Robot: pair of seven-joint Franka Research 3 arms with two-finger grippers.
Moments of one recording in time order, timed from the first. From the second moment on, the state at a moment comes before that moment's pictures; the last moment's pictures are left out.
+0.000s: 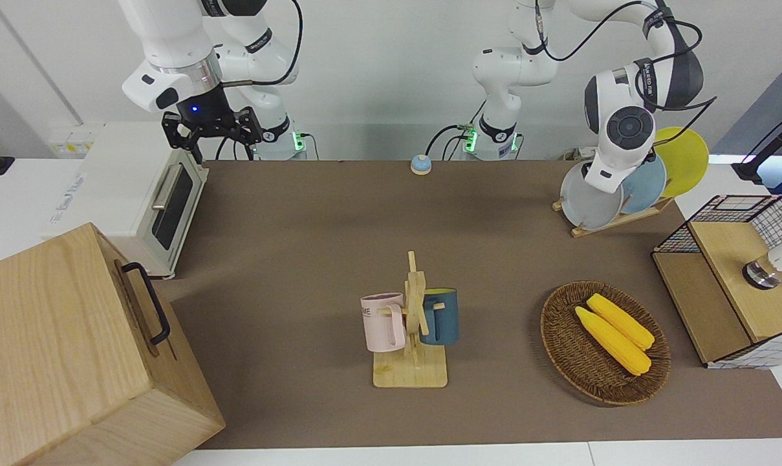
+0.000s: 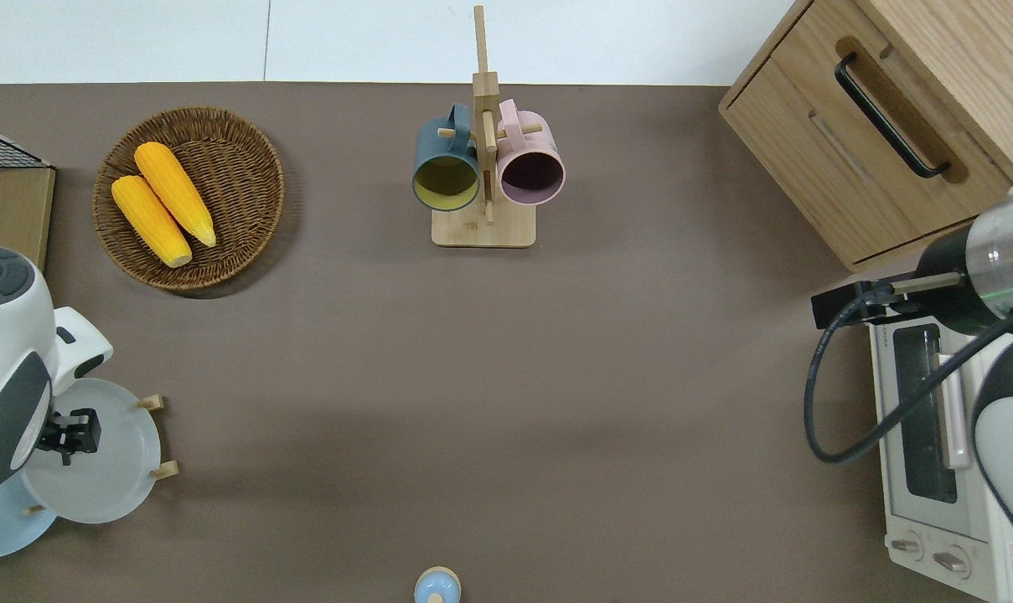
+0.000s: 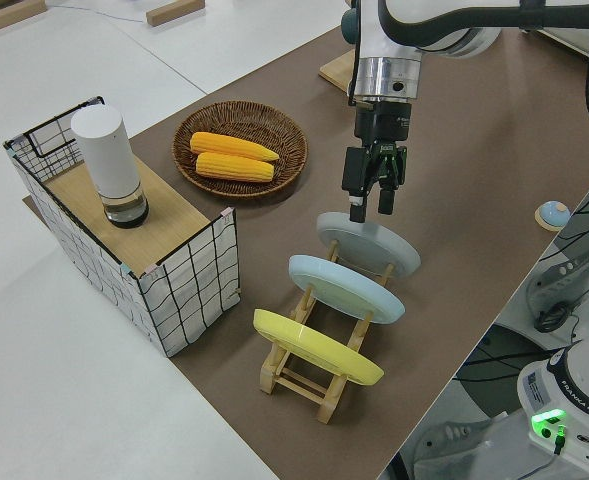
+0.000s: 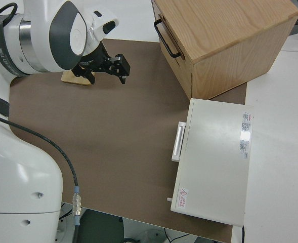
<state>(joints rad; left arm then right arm) -0.05 -0.04 0.07 -2.04 0.52 1.52 -0.10 -0.15 0.02 0.28 -1.49 -0.02 1.48 0.04</state>
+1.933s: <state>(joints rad) -0.02 -0.03 0.08 -2.09 0.47 1.62 -0.15 -0.15 0.02 0.28 -1.49 -0.02 1.48 0.04</state>
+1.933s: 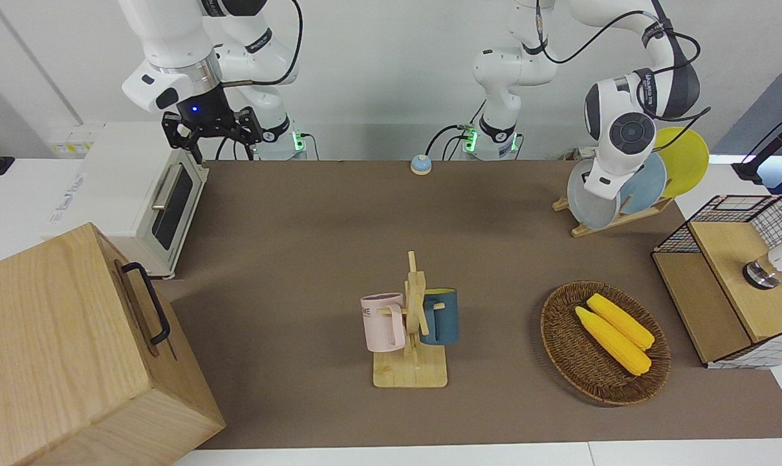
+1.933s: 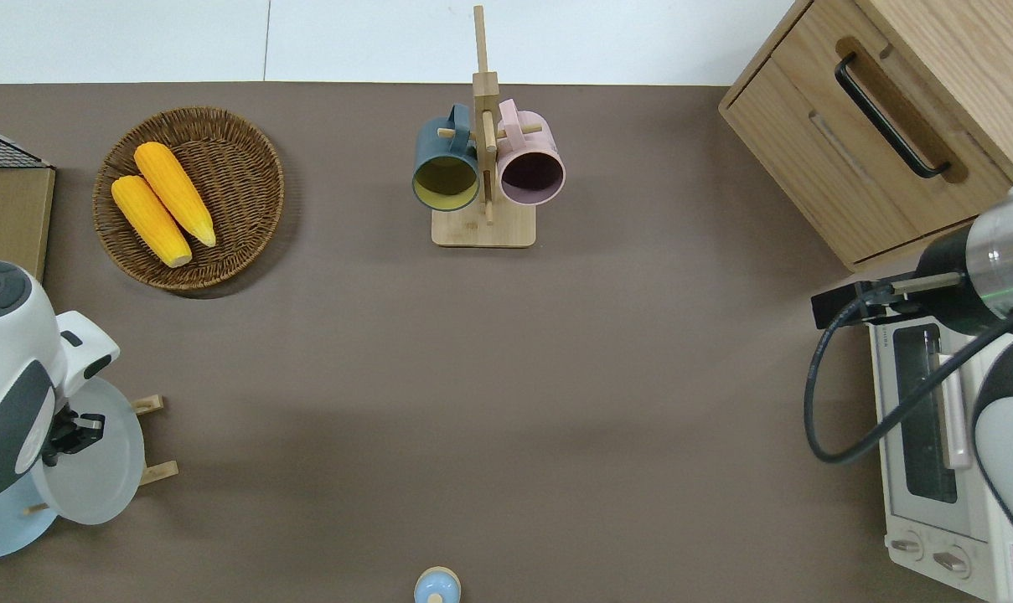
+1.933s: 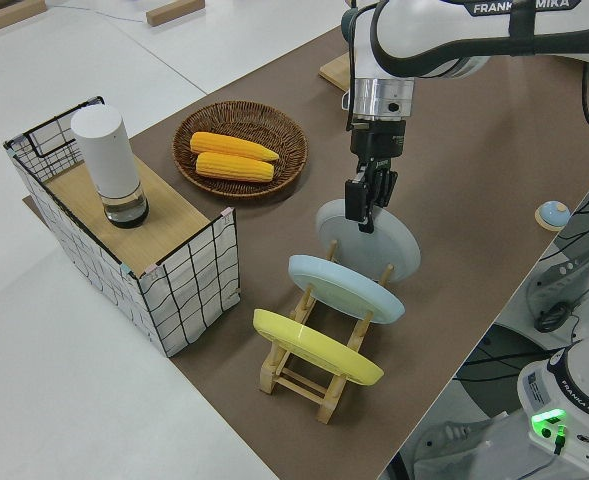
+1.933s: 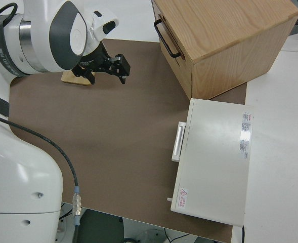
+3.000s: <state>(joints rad) -0.02 -0.05 0.08 -1.93 0.28 1.50 -0.15 -0.15 0.02 0.28 -1.49 -0.02 1.48 0.04</state>
